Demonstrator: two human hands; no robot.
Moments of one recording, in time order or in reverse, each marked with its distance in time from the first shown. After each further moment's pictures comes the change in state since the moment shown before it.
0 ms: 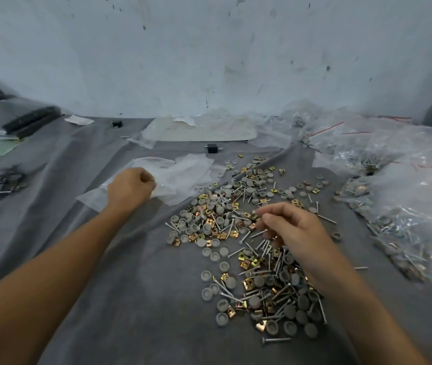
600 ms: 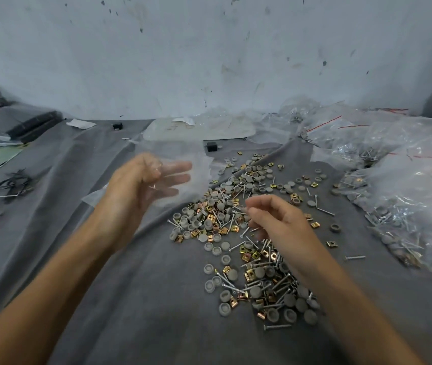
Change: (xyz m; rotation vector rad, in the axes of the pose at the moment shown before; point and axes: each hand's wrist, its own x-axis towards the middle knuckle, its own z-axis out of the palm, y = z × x) left_hand -0.112 0.074 -0.087 -1.127 -0.399 0.220; right_hand -0.005 -0.004 0.020 0.104 -0.015 -0.011
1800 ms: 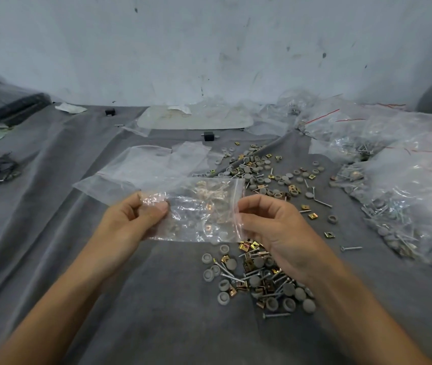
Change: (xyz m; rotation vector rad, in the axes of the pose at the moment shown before) left_hand -0.051 -0.053 -0.013 0.081 0.109 -0.198; right_hand -0.010 -0.003 0.012 0.269 -0.217 0.022
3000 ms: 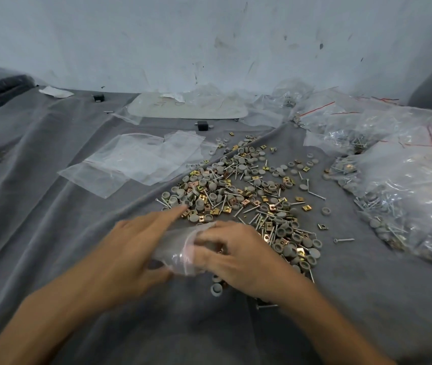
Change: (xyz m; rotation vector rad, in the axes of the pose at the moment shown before) left_hand -0.029 -0.002 0.000 1.131 -0.346 0.425; right_hand -0.015 0.022 0.034 -0.807 -0.267 -0.255
